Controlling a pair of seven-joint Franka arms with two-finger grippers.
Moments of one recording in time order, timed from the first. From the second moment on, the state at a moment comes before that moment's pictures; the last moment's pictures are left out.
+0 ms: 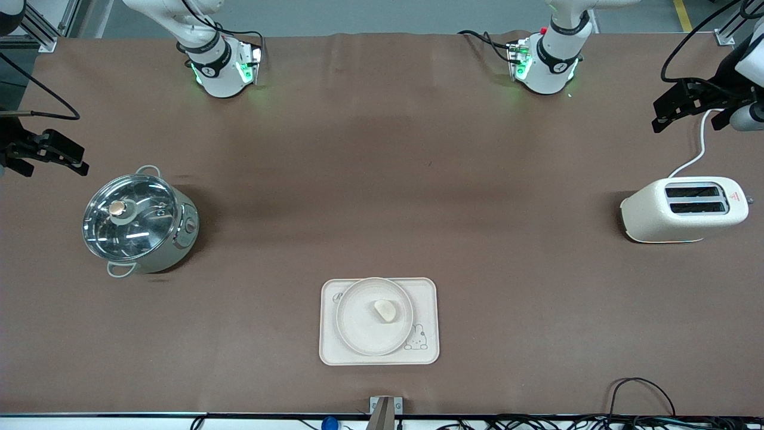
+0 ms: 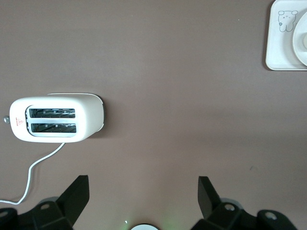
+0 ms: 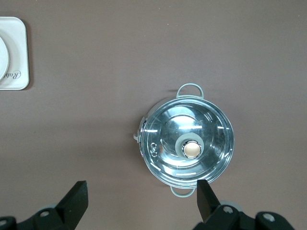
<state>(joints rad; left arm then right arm) -0.03 -0.05 -0.08 -1.49 0.02 1.44 -0.12 -0.06 0.00 0.03 -1.57 -0.02 1.61 -0.05</state>
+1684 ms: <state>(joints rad) -0.03 -0.02 -0.08 -1.49 0.02 1.43 -0.12 -0.03 0.03 0.03 -1.64 0.06 1.72 -0.05</state>
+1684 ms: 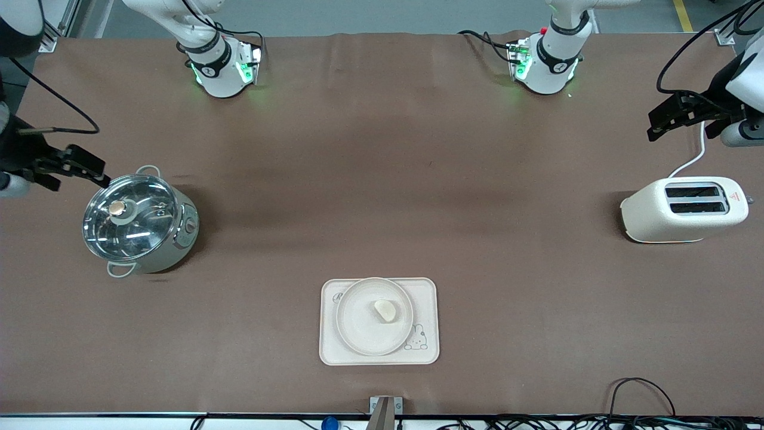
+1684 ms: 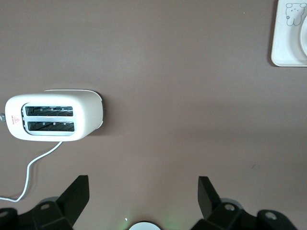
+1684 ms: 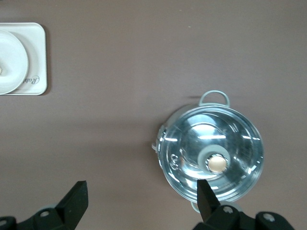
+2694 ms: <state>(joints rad) -0.02 -0.02 -0.08 -1.49 0.02 1.43 -0.12 0.28 0.50 0.03 -1.61 0.37 2.27 0.26</state>
